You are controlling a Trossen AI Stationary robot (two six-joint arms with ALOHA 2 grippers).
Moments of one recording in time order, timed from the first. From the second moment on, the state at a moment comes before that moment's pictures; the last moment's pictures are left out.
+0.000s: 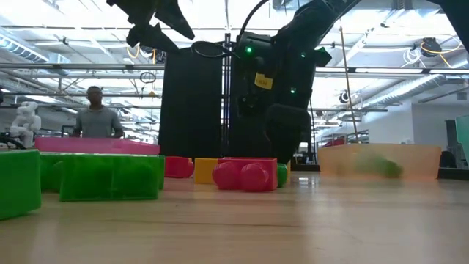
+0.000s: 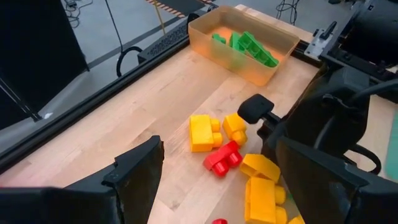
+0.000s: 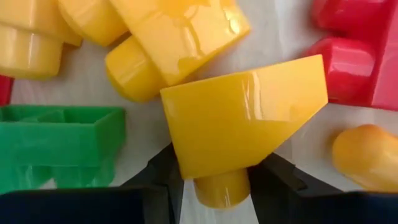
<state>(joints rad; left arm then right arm) -0.02 1.12 0.97 -0.44 -0.45 -0.44 -0.05 1.98 1.28 -0.60 0.00 0.15</state>
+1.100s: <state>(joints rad) -0.02 1.12 0.97 -0.52 -0.43 -0.46 0.55 1.39 1.32 -1.22 0.00 1.12</state>
